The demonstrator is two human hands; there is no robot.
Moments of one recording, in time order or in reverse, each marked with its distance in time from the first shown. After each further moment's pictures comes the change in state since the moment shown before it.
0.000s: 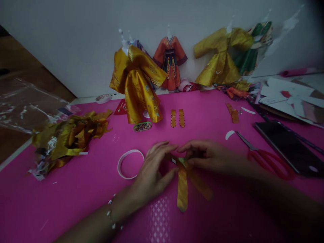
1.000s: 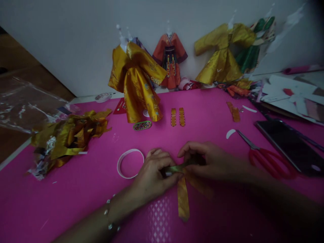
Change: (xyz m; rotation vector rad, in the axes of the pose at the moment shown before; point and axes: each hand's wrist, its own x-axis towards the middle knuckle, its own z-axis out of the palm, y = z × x) left_hand 0.007 0.007 0.000 -0.019 -0.156 -0.088; right_hand -0.003 -0.003 0.012 -0.112 0.043 -0.079
